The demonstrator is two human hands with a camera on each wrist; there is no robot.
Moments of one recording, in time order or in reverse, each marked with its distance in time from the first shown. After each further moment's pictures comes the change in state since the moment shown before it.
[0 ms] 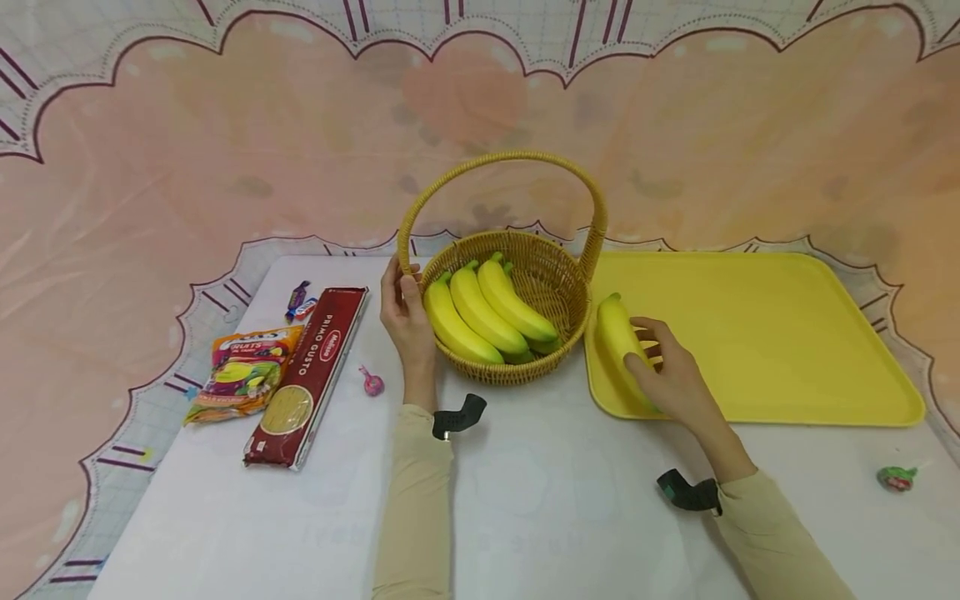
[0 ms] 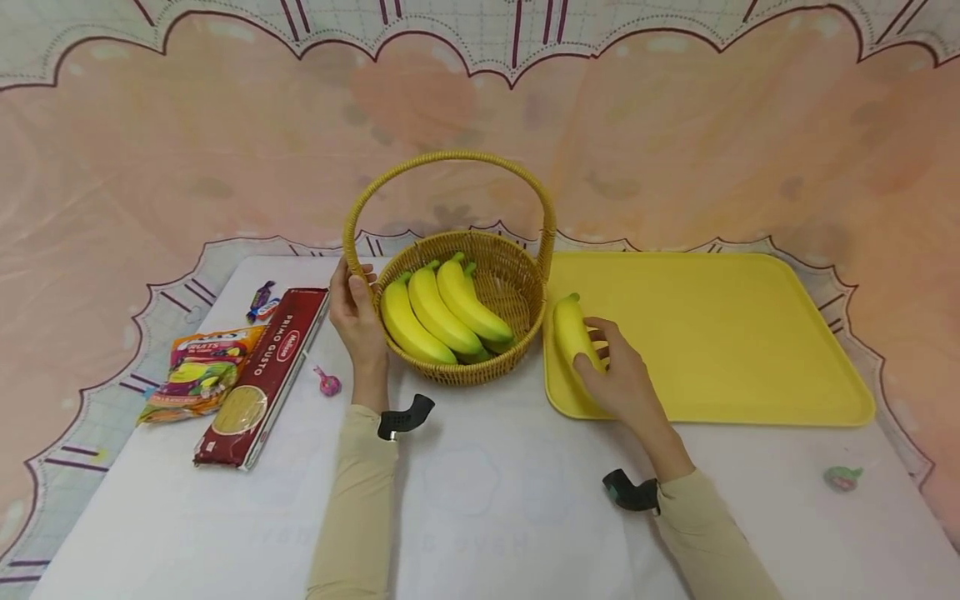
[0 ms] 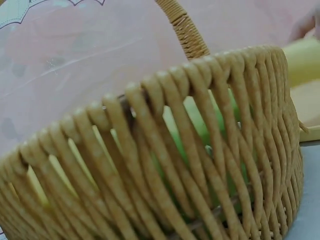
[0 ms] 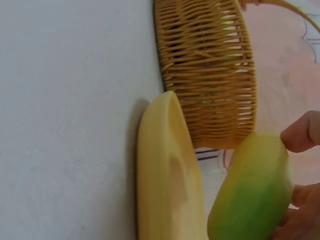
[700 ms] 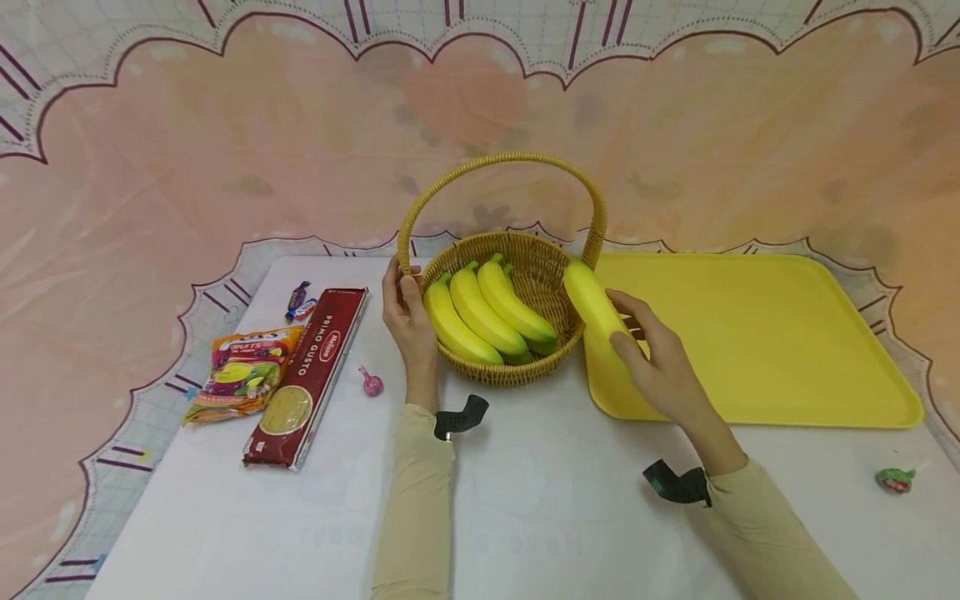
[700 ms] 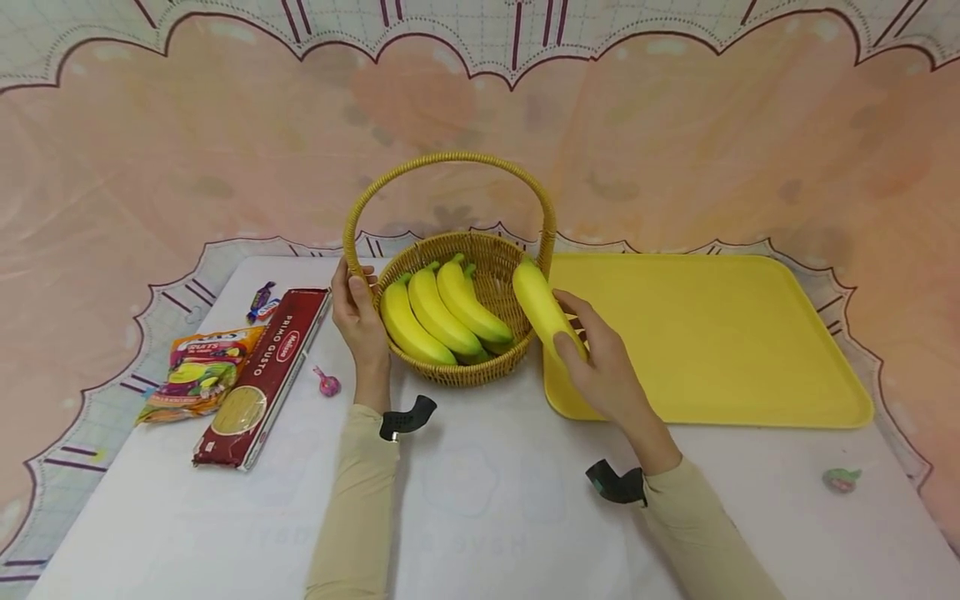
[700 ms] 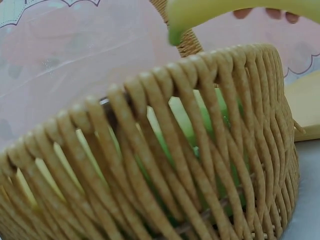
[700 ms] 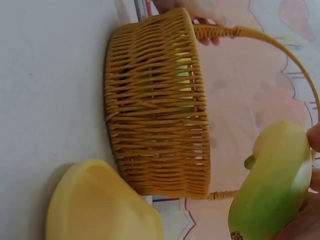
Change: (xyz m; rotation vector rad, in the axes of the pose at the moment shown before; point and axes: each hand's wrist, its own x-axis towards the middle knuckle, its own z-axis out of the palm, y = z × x) left_hand -0.001 -0.002 0.002 0.013 0.007 -0.008; right_hand 0.002 -0.043 -0.003 0.089 0.104 -0.382
